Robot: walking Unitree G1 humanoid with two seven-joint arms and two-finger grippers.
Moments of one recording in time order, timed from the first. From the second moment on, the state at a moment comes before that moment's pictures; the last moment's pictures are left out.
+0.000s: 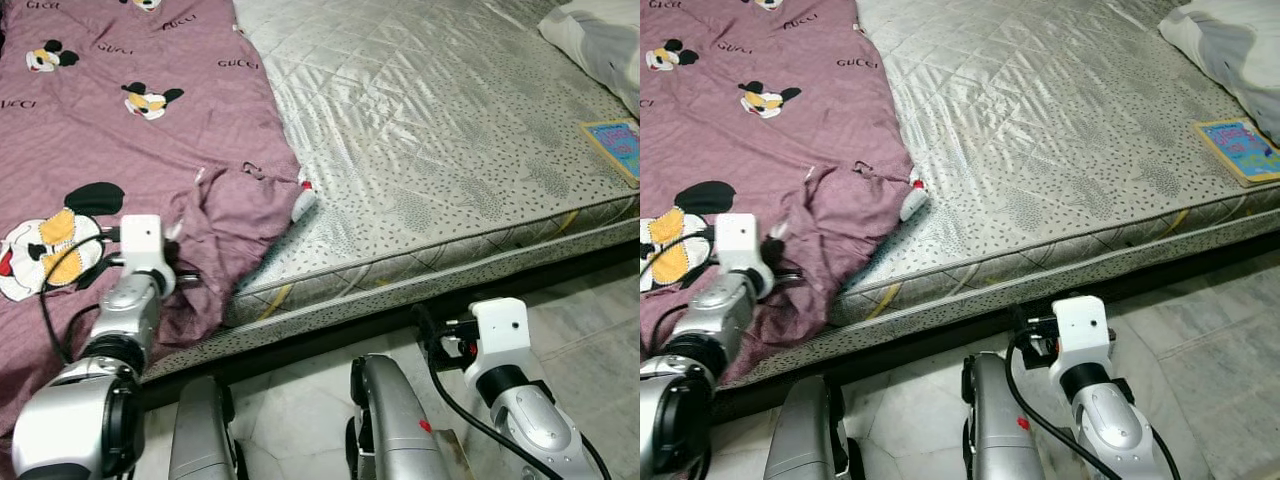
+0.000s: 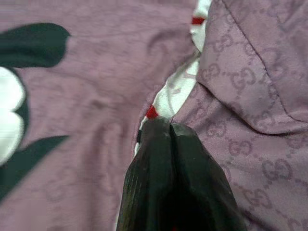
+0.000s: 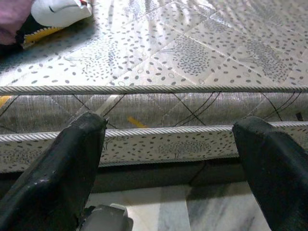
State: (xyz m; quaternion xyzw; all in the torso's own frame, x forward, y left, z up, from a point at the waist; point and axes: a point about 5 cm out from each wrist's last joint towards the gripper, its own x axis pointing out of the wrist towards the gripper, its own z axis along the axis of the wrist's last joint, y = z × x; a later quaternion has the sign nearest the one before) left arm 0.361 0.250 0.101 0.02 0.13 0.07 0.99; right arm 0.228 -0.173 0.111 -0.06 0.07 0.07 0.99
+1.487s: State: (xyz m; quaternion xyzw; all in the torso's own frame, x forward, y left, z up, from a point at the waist) left arm 0.283 0.248 0.089 0.05 -0.01 0.03 1.00; right arm 0.243 -0.158 0.110 -0.04 0.05 0.08 0.99
